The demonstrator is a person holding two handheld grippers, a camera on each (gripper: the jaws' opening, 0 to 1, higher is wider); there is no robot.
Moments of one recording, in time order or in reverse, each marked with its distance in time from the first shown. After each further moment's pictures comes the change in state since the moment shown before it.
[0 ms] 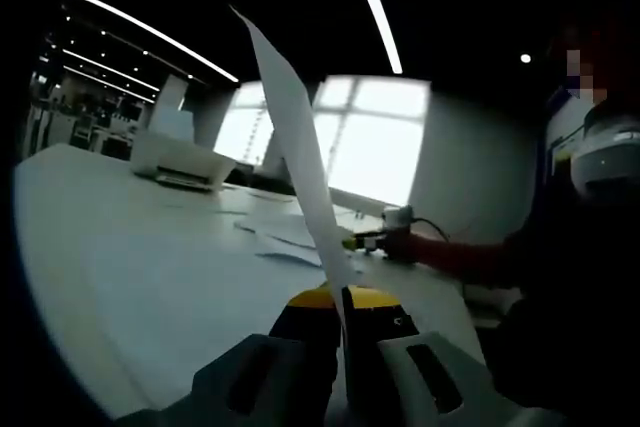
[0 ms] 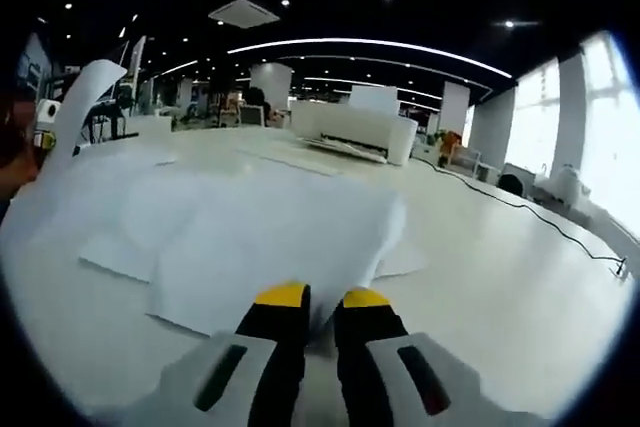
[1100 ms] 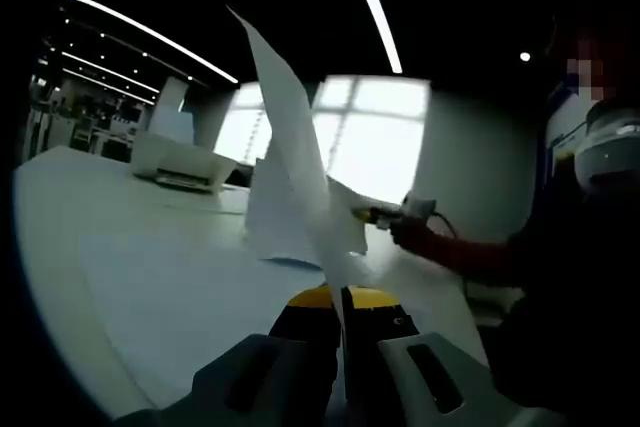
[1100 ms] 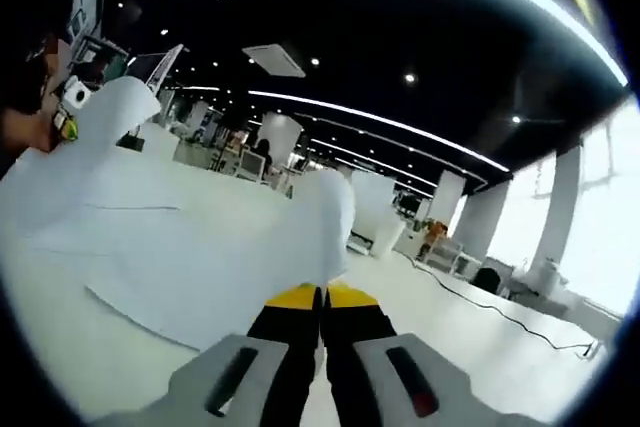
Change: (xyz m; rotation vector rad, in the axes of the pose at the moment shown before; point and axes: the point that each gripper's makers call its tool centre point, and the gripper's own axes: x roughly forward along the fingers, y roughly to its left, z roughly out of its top) left arm 0.003 -0.012 -0.001 0.008 0.000 0.004; right arm -0.044 -0.004 0.092 -0.218 -0.317 -0.075
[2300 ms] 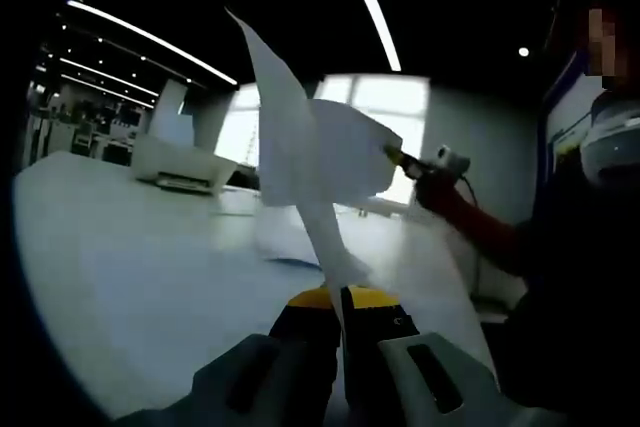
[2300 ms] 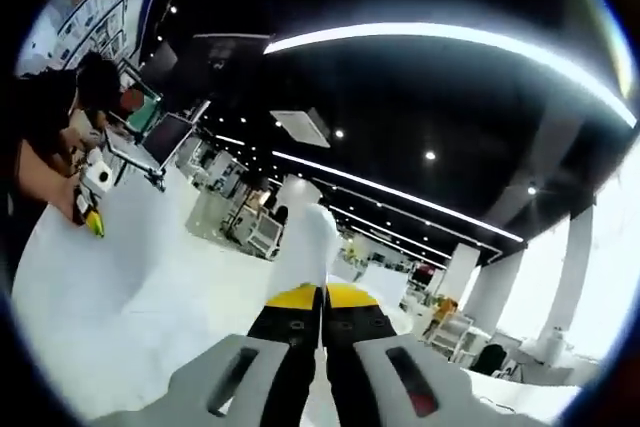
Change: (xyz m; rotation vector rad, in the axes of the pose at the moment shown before) left arm 0.001 0.007 0.000 0.021 0.005 0.008; right arm -0.033 0.036 0.180 -0.124 -0.294 0.076
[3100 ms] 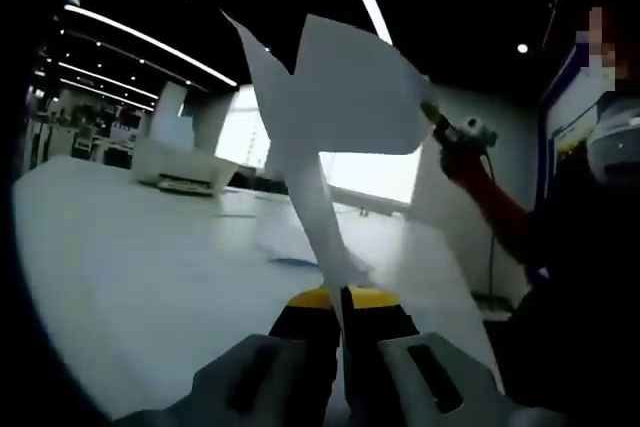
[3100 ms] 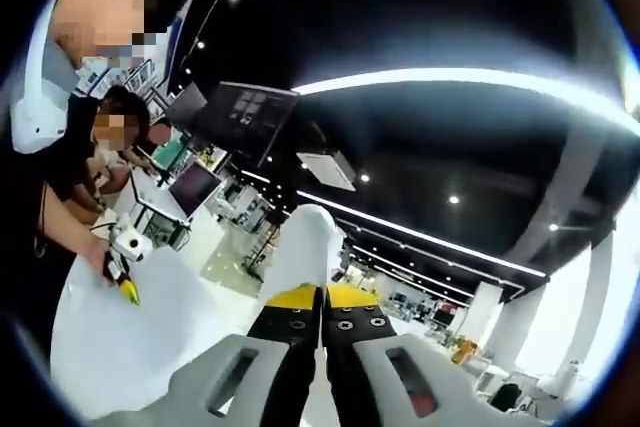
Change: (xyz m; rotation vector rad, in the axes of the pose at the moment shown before) left arm -0.003 0.004 0.000 0.014 0.000 0.005; right arm -0.016 0.027 0.109 -0.017 -0.152 0.129
